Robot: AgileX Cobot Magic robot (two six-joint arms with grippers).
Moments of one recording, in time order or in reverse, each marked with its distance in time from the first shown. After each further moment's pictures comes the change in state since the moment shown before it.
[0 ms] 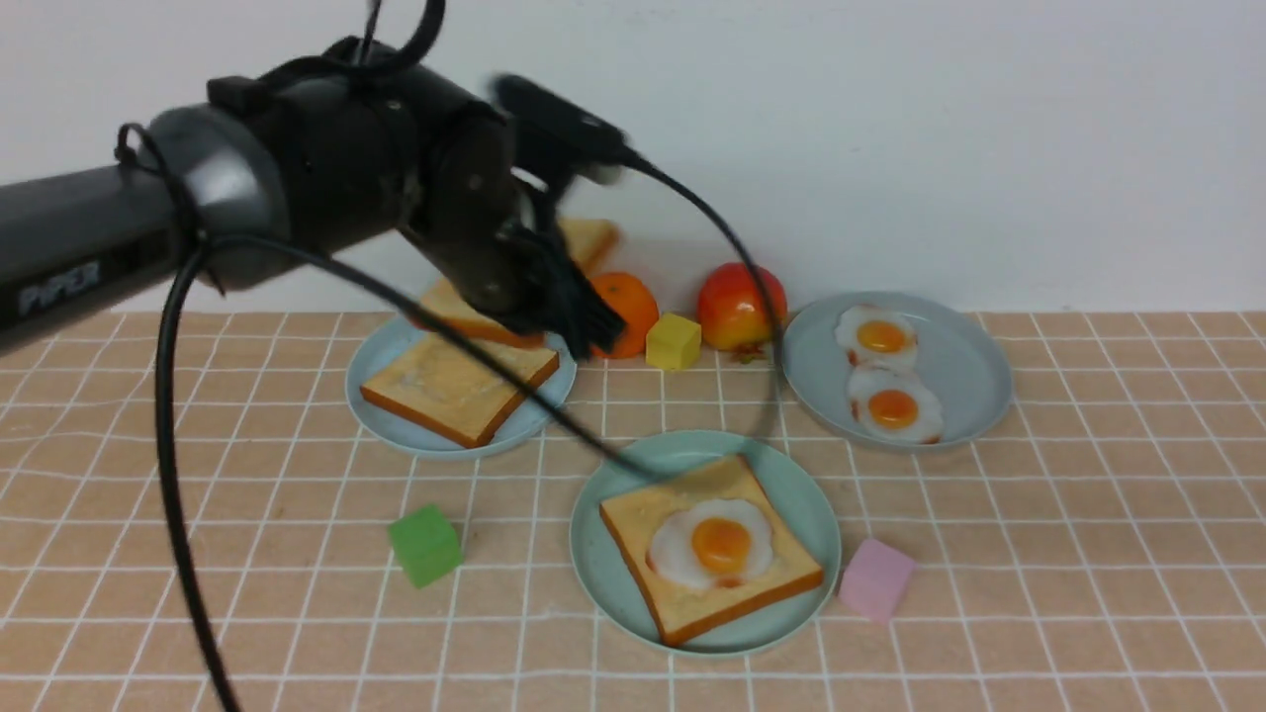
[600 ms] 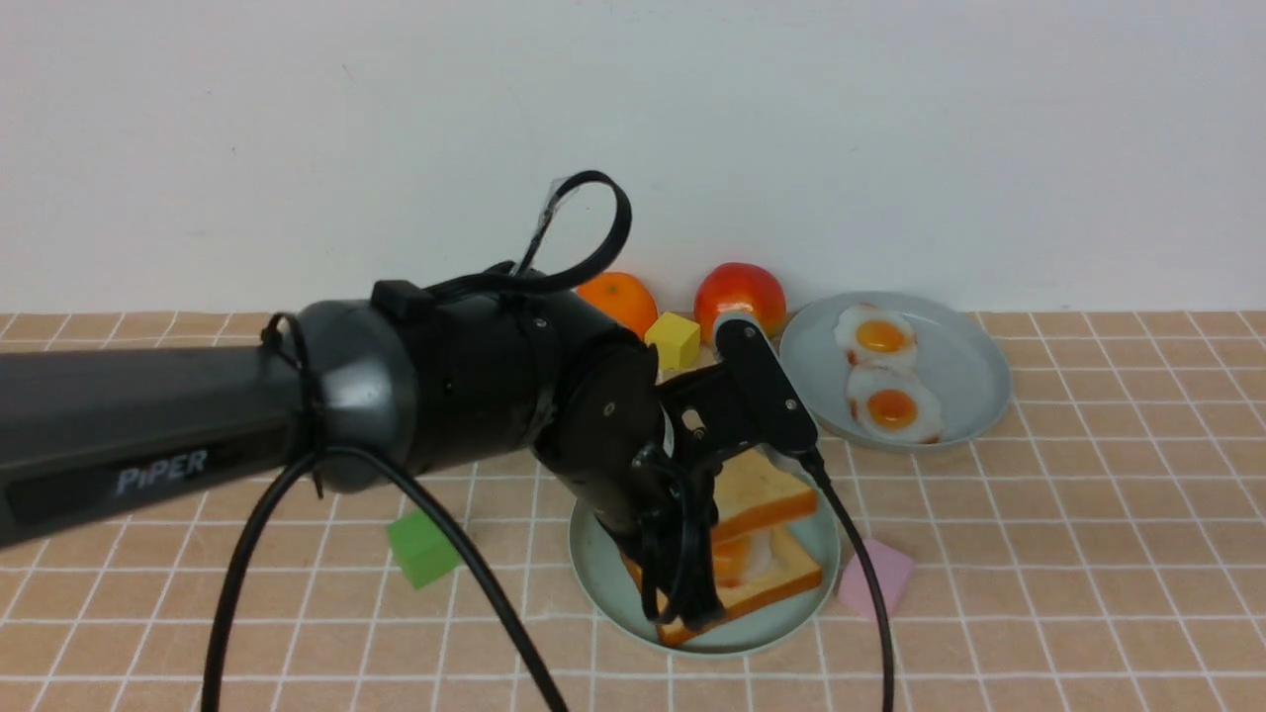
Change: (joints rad) right arm 0.000 0.000 0.000 -0.001 0.038 -0.026; left arm -0.153 0.024 0.207 -0.159 -0.117 0.304
